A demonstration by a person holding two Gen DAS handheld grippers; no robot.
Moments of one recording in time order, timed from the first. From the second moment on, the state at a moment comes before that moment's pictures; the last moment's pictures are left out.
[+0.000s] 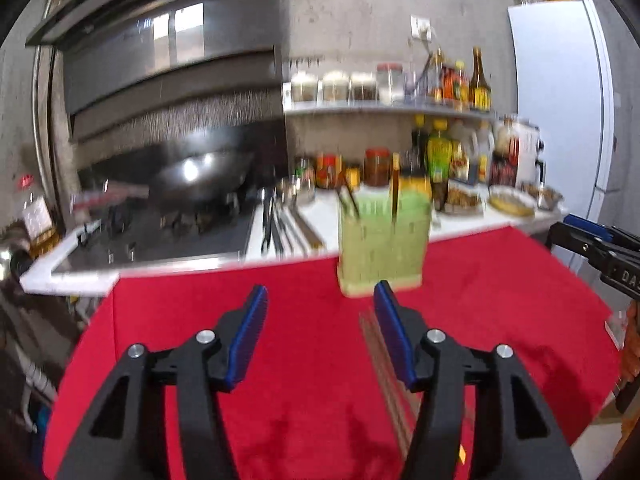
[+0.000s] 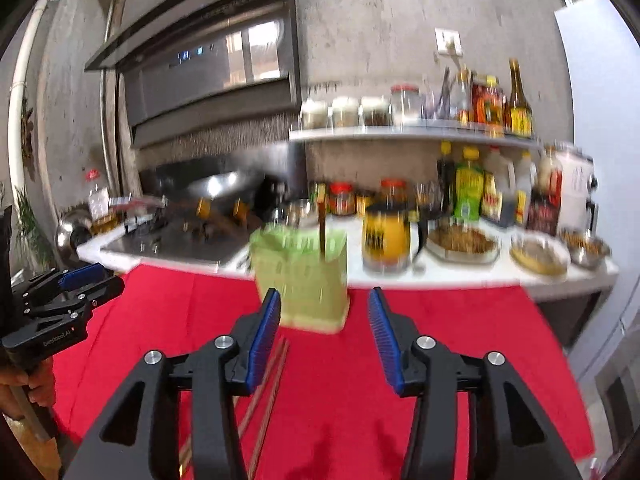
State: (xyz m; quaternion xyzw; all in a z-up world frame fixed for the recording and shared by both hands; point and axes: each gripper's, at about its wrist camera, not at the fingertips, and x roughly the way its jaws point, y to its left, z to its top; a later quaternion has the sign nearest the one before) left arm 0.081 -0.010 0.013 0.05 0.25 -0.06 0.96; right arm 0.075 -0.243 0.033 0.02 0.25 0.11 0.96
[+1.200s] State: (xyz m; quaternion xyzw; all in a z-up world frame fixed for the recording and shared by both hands) left arm 0.058 0.005 -0.101 0.01 0.41 -0.07 0.91; right arm 0.058 -0.169 -0.091 -0.03 0.41 0.16 0.90
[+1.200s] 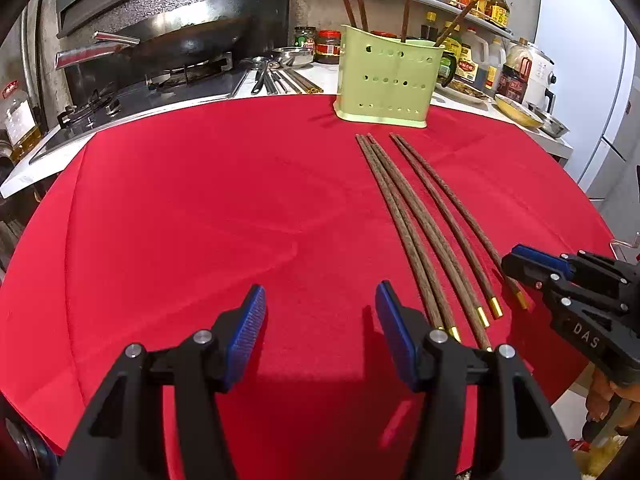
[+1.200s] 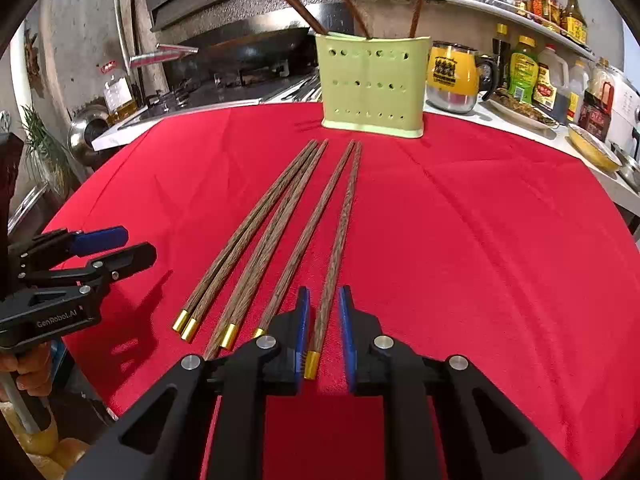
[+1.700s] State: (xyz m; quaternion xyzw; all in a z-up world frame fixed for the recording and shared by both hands) left arm 0.060 -0.014 -0.099 0.01 0.42 -0.10 0.90; right arm 0.054 -0.201 -0.097 -0.02 0.42 0.09 0.90
